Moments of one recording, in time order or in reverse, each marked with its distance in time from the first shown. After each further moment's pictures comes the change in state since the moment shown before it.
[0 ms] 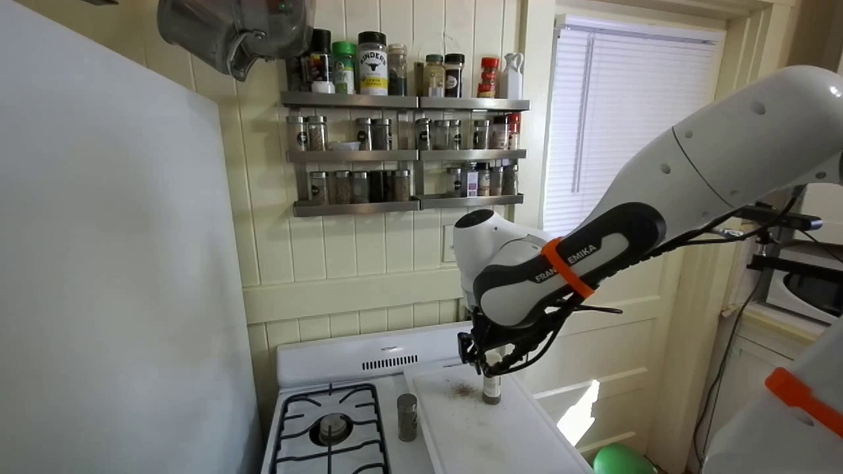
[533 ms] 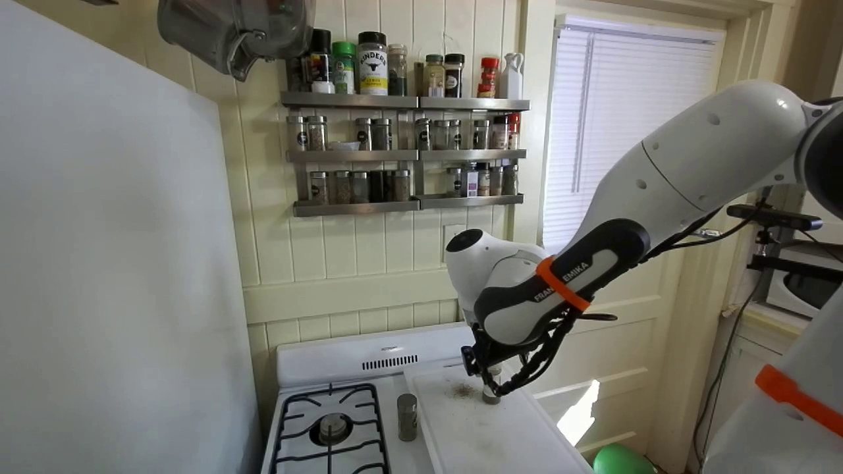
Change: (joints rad) arm 0.000 0.084 -0.002 0.000 -0.144 0.009 0.094
